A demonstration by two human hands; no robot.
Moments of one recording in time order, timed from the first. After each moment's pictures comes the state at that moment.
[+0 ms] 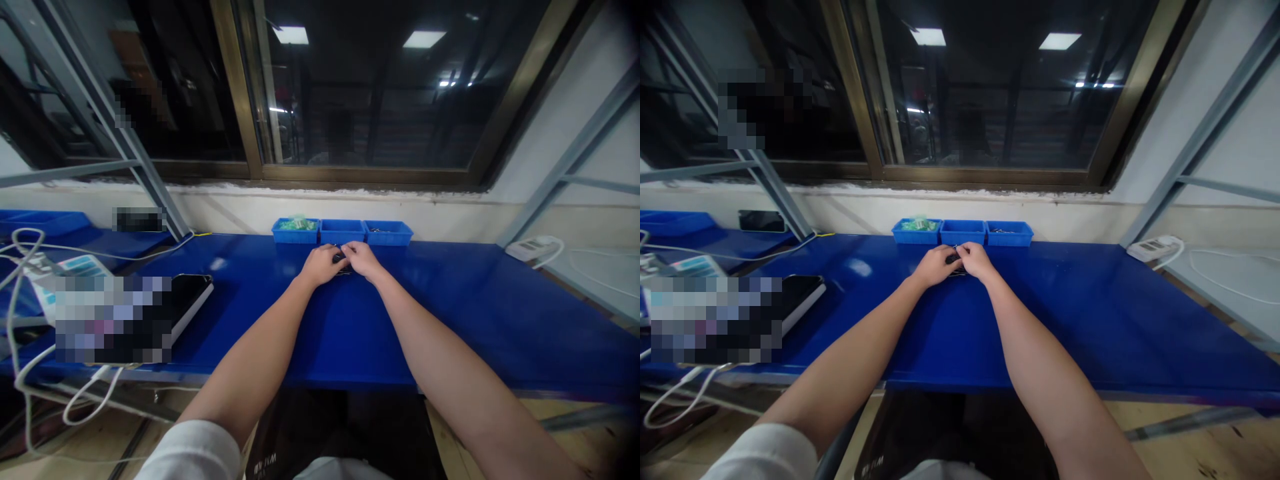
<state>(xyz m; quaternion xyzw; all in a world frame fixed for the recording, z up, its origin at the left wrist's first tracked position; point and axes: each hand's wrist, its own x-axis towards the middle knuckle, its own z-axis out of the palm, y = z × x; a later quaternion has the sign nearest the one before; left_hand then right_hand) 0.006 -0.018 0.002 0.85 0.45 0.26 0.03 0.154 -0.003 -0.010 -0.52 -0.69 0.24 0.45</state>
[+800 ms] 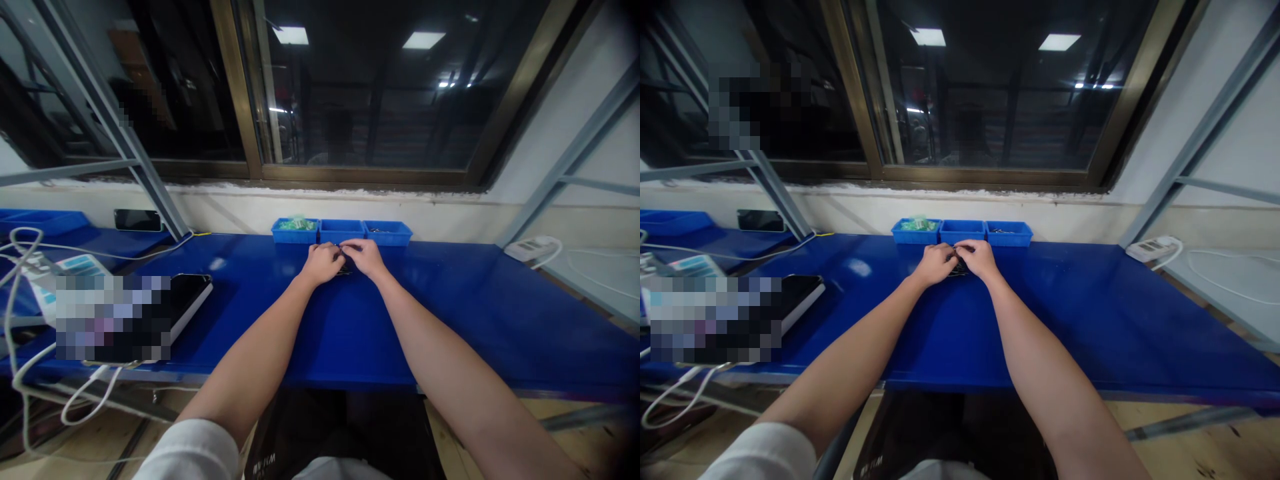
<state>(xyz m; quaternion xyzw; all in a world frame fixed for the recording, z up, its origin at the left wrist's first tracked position) 0.012 -0.025 0.011 0.84 0.47 0.28 0.02 0.162 -0.016 0.004 -0.45 -0.69 0.23 0.52</state>
